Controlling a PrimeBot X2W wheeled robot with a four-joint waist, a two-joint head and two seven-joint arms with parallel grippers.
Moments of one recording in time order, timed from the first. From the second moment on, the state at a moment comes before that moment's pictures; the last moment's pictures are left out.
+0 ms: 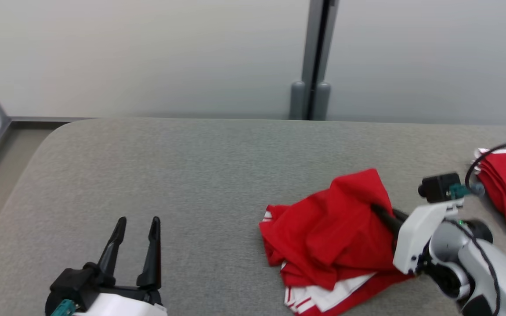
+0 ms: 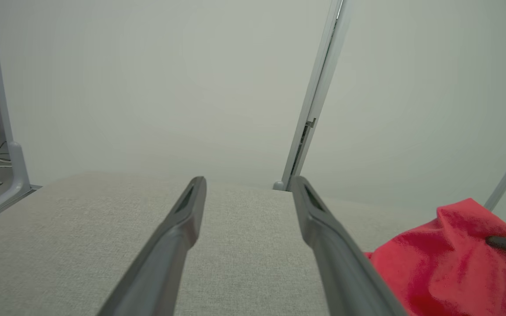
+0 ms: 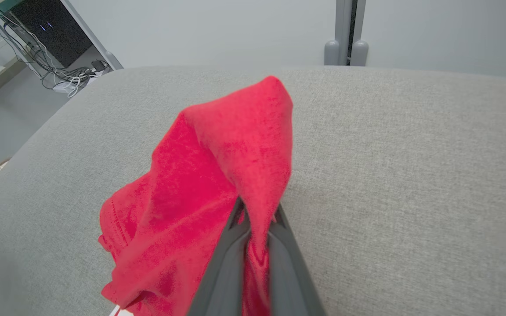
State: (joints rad) left arm 0.04 0.06 -0.09 0.14 -0.33 -0.10 -0.26; right arm -0.42 -0.34 0.57 0.46 0.79 0.13 0.22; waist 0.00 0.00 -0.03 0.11
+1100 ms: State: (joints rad) left arm -0.28 0.07 -0.22 0.13 -0.29 -0.13 -0.26; right arm -1.08 -0.77 0.78 0.65 0.82 0.13 0.30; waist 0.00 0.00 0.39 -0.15
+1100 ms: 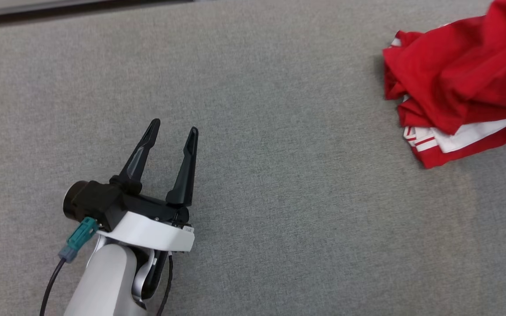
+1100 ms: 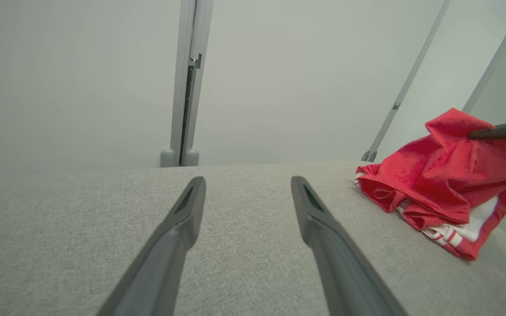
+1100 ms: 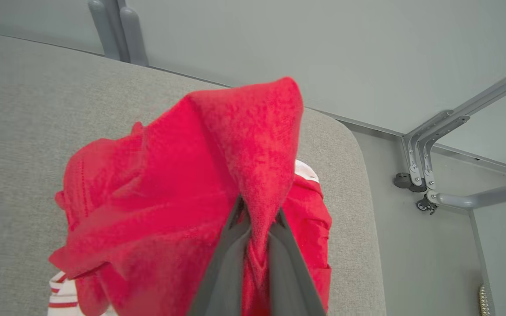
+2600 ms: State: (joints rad) left arm 0.01 0.08 0.02 0.08 -0.33 -0.08 -0.26; right arm -0.47 -0.40 0.28 0.51 0.58 0.13 -0.26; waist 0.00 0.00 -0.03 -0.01
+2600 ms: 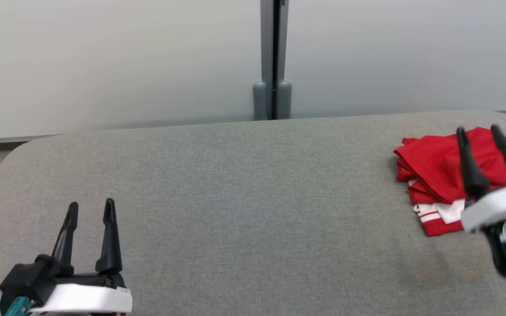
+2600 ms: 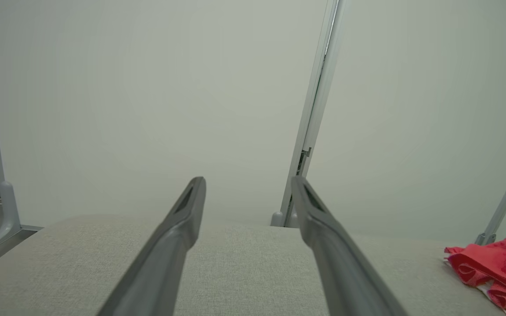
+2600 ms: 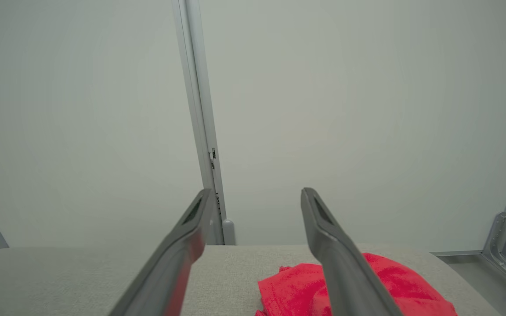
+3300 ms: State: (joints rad) left arm 0.10 0.05 0.04 0.09 -0.26 -0.11 -0.26; right arm -0.05 -0.19 0.10 0.21 0.35 0.13 -0.26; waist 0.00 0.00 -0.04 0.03
